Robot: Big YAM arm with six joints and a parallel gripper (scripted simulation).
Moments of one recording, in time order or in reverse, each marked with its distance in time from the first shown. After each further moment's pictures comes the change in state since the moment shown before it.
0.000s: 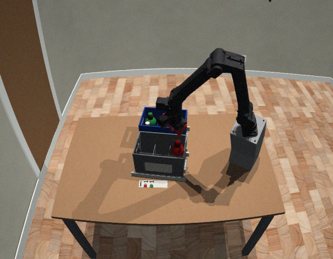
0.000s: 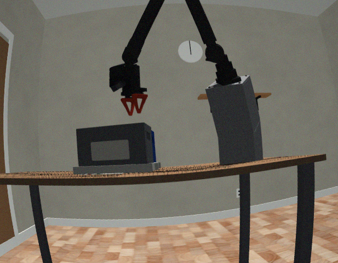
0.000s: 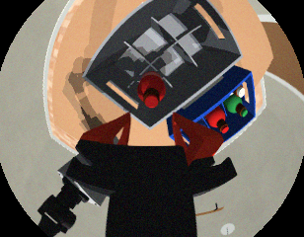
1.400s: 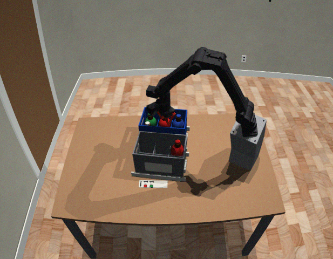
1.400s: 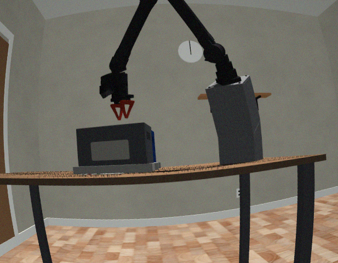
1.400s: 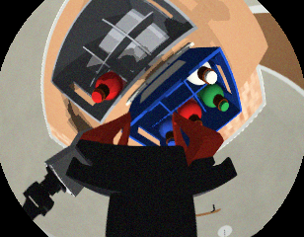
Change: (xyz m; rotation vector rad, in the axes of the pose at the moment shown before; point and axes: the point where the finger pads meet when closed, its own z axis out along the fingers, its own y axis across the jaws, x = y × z) arm 0.017 -0.116 0.002 -0.002 0.001 0.012
